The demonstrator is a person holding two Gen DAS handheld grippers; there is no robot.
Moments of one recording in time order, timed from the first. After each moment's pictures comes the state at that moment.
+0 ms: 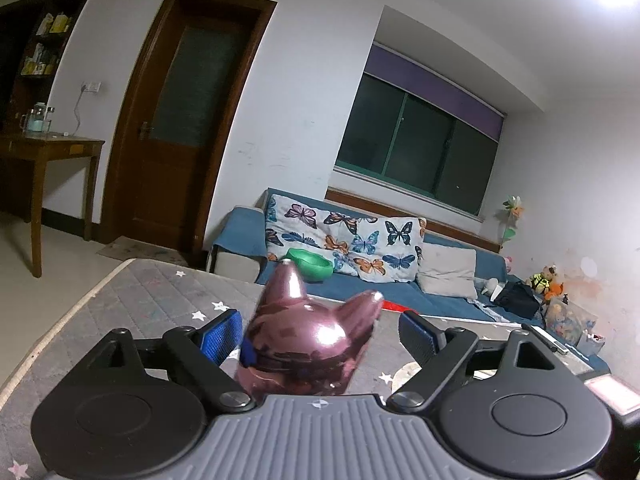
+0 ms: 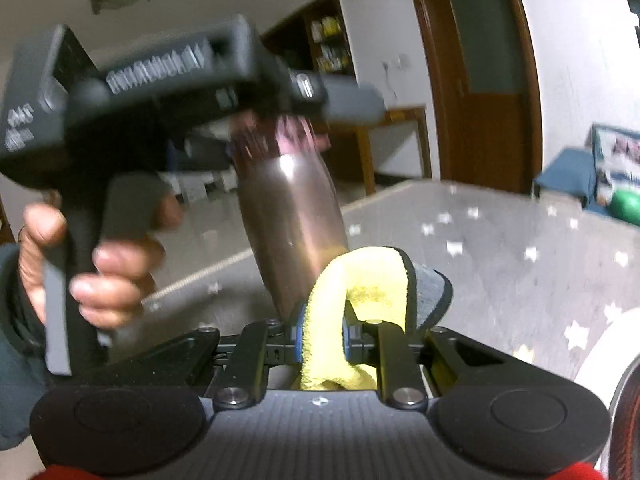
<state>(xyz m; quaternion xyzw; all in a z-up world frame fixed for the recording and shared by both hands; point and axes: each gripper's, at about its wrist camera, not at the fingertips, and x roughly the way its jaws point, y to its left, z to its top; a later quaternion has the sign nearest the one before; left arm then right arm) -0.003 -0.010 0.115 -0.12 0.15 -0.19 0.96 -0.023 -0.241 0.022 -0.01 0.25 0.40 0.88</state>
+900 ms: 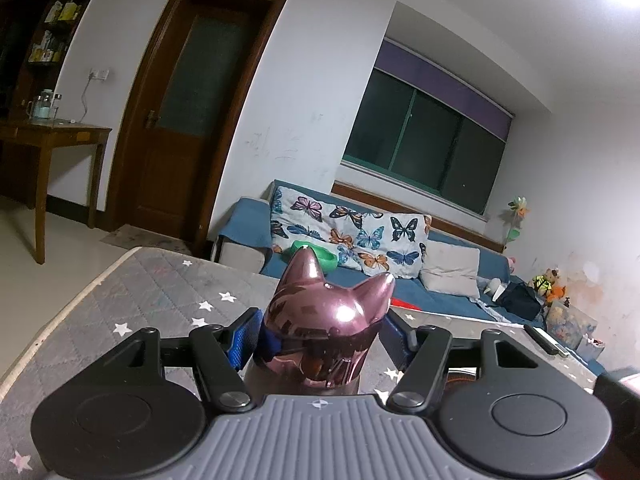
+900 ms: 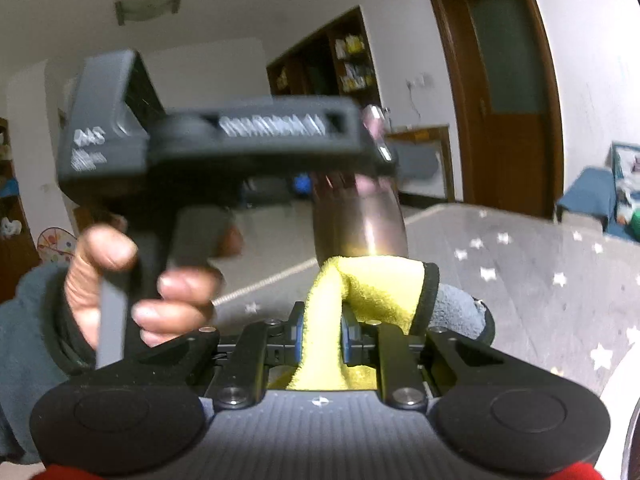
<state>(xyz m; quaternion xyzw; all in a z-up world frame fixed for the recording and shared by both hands) -0.002 -0.002 0.113 -0.13 0.16 -0.18 0.96 -0.018 -0.227 0.031 0.00 0.22 0.43 0.87</state>
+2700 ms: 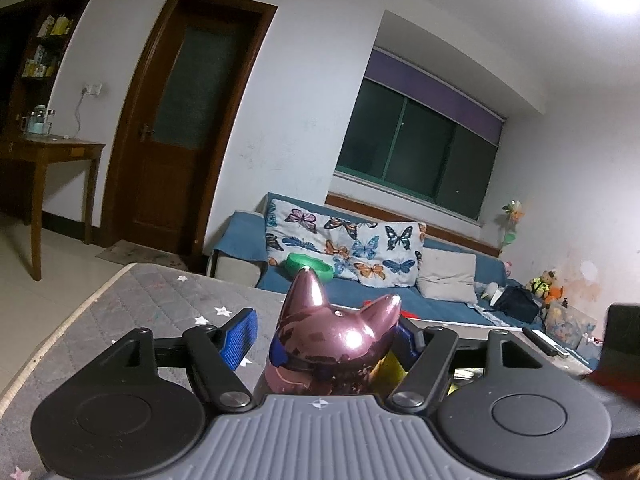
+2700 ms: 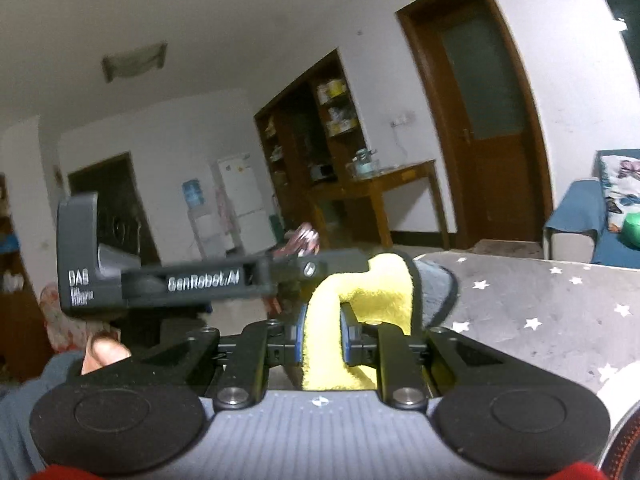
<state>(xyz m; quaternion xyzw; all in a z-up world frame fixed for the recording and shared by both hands) 0.000 -0.004 0.114 -0.12 0.14 -0.19 0.96 -0.001 -0.266 0.069 0.06 0.17 0.43 0.88</state>
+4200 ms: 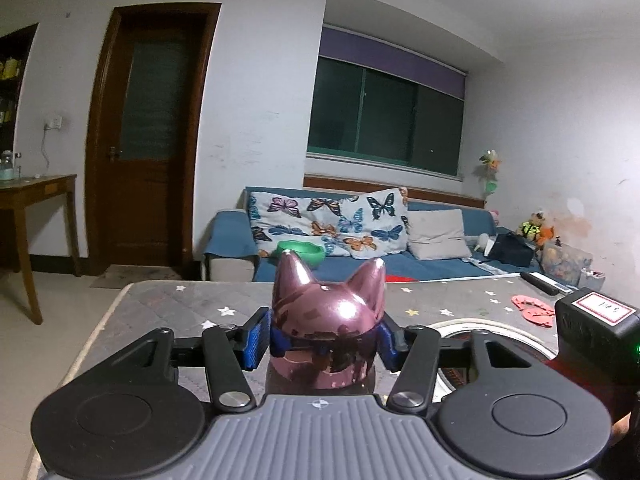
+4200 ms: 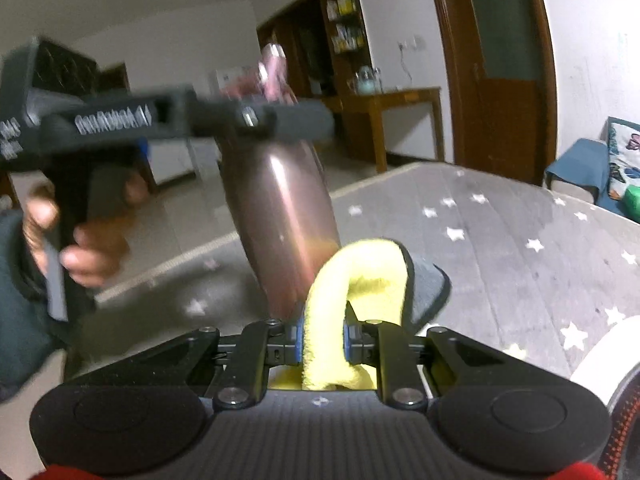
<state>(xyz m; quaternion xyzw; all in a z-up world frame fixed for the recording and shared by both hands) -0.012 -0.009 0.112 -0.01 0.15 -0.22 0.97 -0.017 -0.243 0.024 -0.04 0.27 0.42 0.87</state>
